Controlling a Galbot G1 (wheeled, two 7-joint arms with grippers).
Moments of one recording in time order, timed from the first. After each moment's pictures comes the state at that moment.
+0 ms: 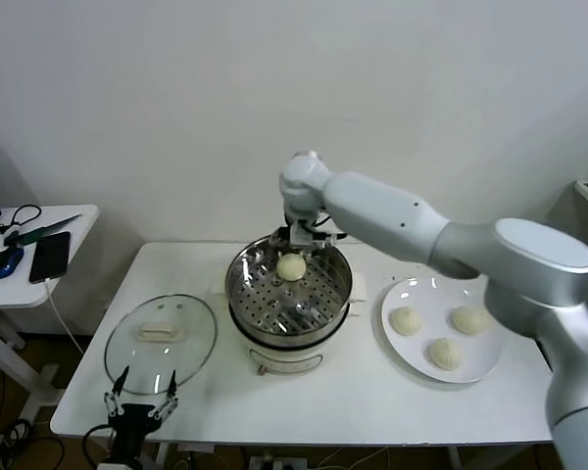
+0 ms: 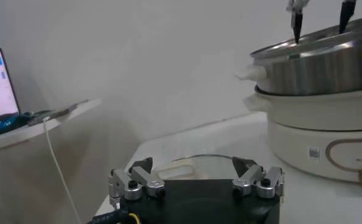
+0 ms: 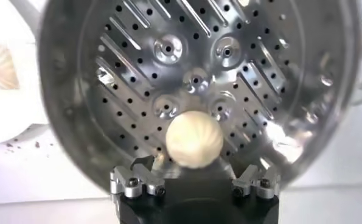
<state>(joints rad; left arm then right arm) 1.74 -1.46 -0.68 -1.95 0.11 -0.10 -0.01 0.51 1.25 -1.10 1.11 -0.33 0.51 -1.14</state>
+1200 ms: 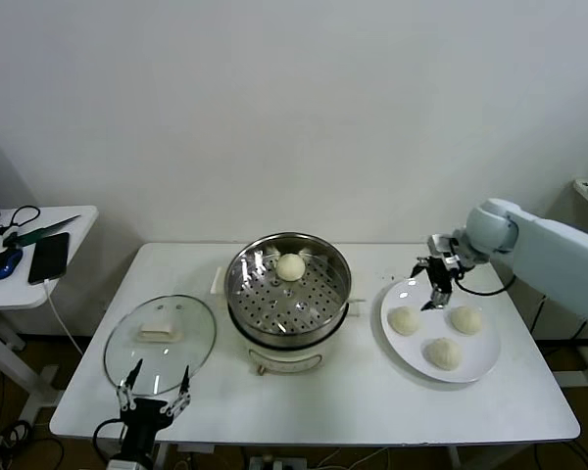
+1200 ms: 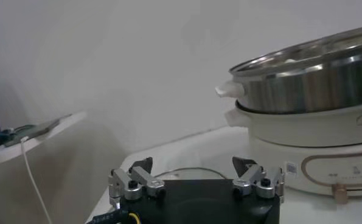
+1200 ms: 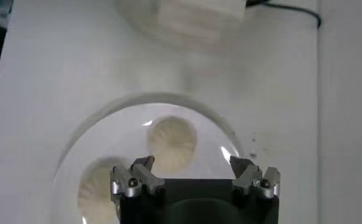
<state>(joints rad) 1.75 -1.48 -0.65 -2.01 0.14 -0.07 0.00 0.20 0.72 -1.02 1.15 0.14 -0.20 -1.06</state>
